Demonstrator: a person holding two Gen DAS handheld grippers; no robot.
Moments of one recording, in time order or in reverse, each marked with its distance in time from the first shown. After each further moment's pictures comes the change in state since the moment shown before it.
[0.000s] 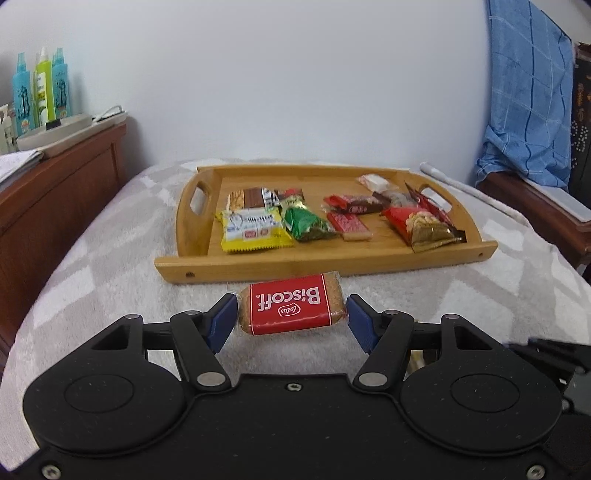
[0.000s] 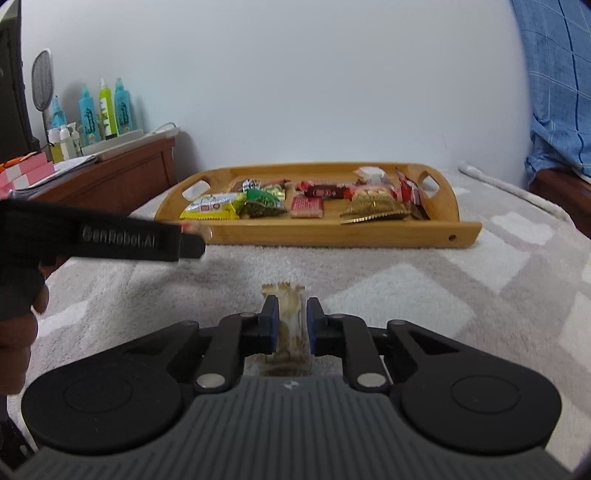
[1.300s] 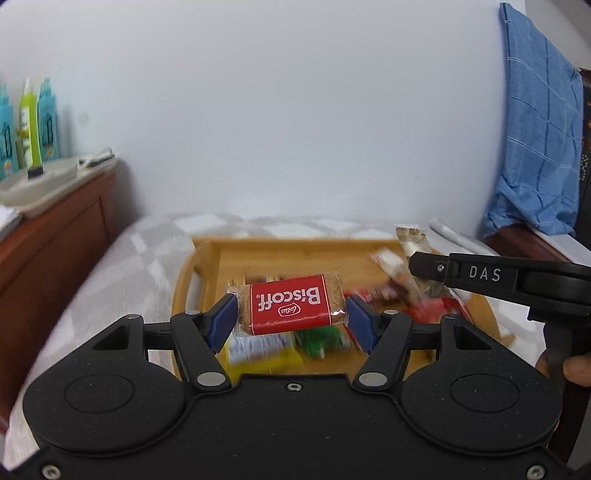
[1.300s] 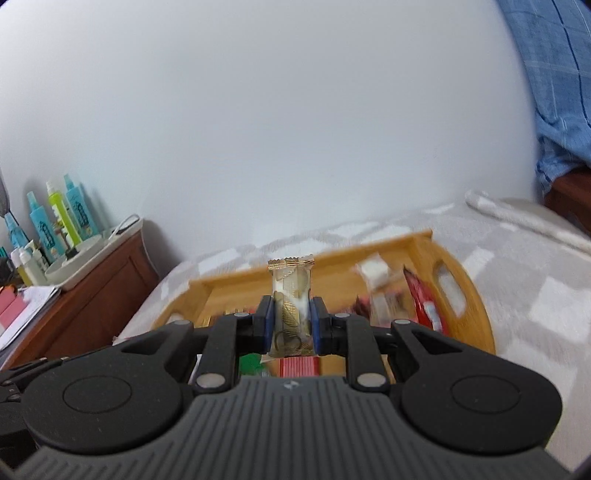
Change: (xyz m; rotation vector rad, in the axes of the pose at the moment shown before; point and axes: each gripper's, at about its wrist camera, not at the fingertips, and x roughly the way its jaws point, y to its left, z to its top) left arm 0.046 0.015 0.089 -0.024 -0.093 -0.004; right arm 0.086 -0.044 0.138 0.216 -0.087 0.022
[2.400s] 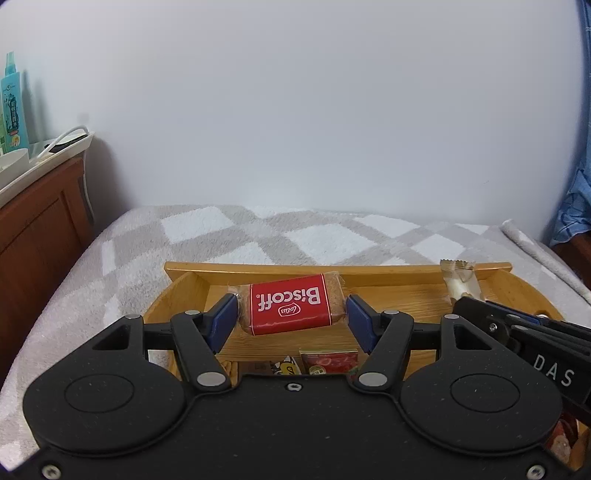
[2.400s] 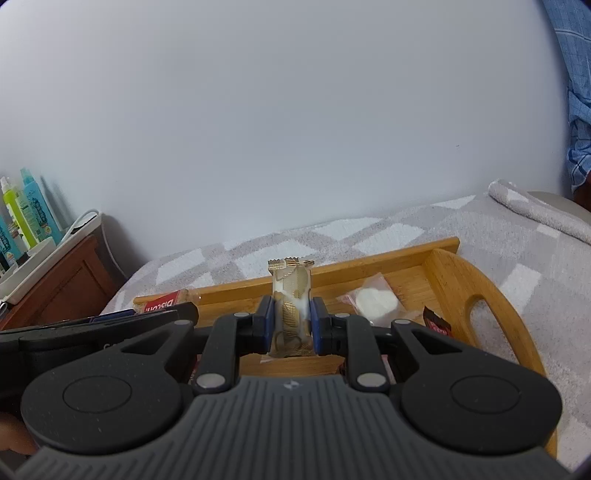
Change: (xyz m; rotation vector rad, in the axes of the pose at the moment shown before) left arm 0.172 0.008 0.043 -0.032 0.116 0.104; right arm 0.114 -0.036 0.013 0.015 0.069 -0.015
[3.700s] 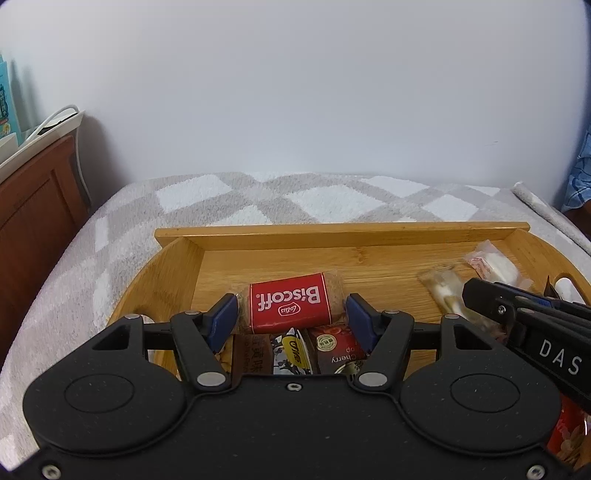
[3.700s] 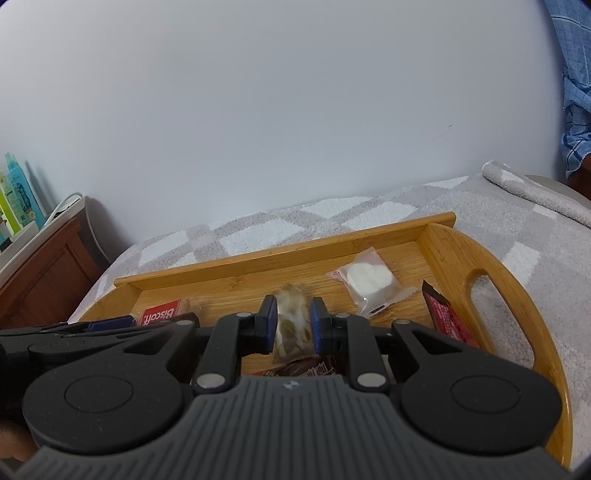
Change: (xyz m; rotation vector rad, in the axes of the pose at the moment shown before) left arm 0.024 -0.005 -0.013 0.039 0.087 0.024; right arm 0.015 -0.001 -0.010 -0.003 0.042 -0.039
